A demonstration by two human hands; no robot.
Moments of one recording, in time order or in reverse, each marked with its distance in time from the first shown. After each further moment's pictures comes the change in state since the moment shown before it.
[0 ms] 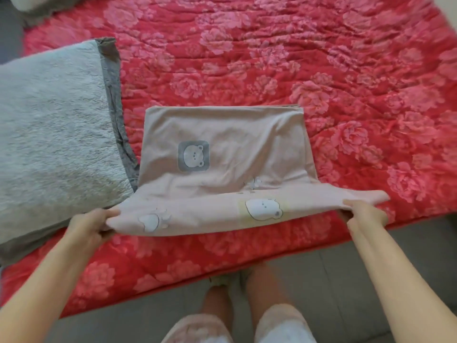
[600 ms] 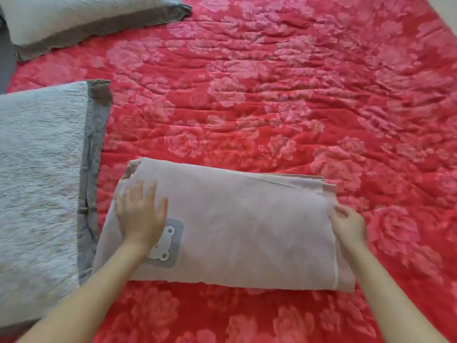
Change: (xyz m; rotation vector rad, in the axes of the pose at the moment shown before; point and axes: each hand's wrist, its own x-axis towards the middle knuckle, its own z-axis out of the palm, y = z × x) left_hand 0.101 0.150 0.226 0.849 0.438 1.258; right_hand 0.123 -0.102 0.249 -0.423 -0.338 -0.515
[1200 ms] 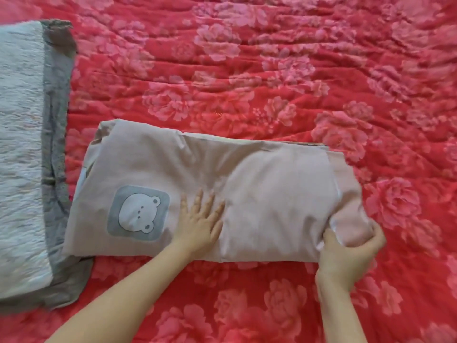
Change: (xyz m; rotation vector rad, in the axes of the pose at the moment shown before) left_hand -0.075 0.076 0.113 0.238 -0.612 0.435; right_hand -0.081 0.054 0.018 0.217 0.536 -0.195
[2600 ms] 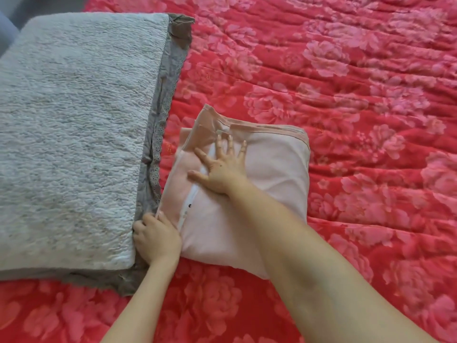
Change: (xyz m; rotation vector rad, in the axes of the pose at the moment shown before) left_hand -0.089 -0.184 0.049 -0.671 0.510 -1.282; right_hand -0.244 -0.060 0.317 -1.059 -1.189 -1.390
